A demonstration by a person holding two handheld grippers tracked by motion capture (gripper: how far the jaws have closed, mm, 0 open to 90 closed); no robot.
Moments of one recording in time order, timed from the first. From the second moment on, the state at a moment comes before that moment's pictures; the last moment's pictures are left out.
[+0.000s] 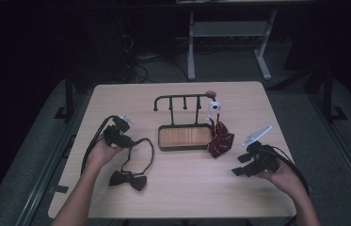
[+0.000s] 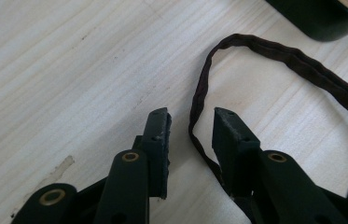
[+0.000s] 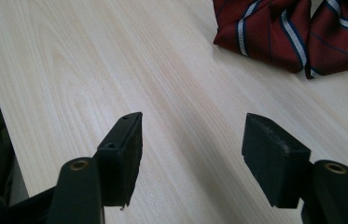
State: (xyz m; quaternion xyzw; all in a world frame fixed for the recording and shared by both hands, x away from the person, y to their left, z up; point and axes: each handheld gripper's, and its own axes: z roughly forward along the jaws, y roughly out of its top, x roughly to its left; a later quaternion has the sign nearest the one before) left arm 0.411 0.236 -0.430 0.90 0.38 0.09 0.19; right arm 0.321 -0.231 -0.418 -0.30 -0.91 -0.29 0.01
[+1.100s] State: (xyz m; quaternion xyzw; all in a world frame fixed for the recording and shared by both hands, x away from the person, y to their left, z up) left arm 0.403 0.234 -0.422 0.92 0.33 0.08 0.19; right arm 0.320 -0.228 -0.416 -0.30 -0.91 -0.29 0.00
